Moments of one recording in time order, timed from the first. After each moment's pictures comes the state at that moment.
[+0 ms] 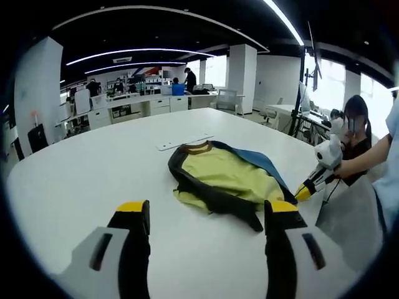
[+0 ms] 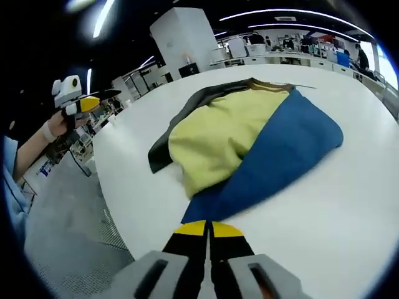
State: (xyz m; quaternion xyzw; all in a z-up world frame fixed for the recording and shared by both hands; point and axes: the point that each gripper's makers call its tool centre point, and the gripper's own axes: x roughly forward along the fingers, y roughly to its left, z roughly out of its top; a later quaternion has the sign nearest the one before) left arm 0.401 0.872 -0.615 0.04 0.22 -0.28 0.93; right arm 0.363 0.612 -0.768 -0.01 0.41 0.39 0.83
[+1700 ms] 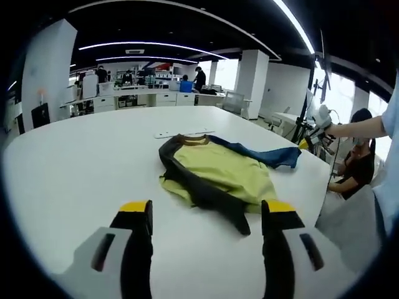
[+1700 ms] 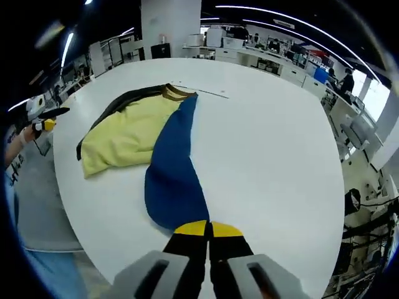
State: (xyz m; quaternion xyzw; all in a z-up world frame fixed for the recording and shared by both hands) left arm 0.393 0.848 -0.654 -0.02 0.23 -0.25 0.94; right arm 0.499 0.376 -0.702 -0.15 0.44 0.27 0.84
